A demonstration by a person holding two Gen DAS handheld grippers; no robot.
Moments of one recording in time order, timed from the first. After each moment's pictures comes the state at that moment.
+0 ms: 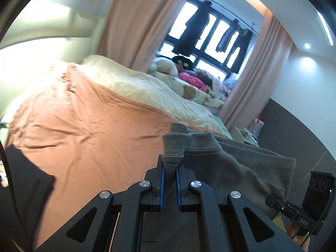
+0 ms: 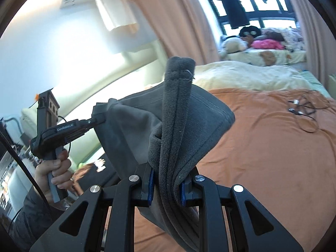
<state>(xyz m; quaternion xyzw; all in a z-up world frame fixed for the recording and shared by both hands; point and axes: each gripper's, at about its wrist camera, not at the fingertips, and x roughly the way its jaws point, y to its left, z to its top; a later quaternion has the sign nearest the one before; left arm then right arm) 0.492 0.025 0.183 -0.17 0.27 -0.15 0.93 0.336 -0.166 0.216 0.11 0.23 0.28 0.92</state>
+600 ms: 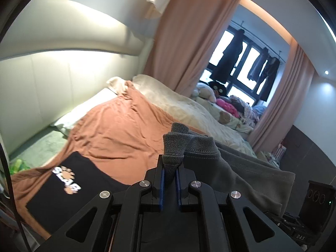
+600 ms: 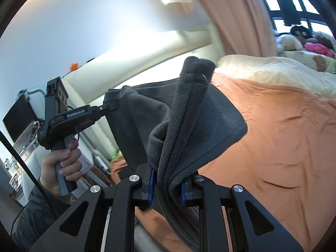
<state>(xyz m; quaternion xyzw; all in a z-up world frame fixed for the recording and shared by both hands) 0.410 0.254 0.191 -0.20 0.23 -0.05 0.95 0.366 -0.023 0.213 0.07 0.24 0.41 0.88</state>
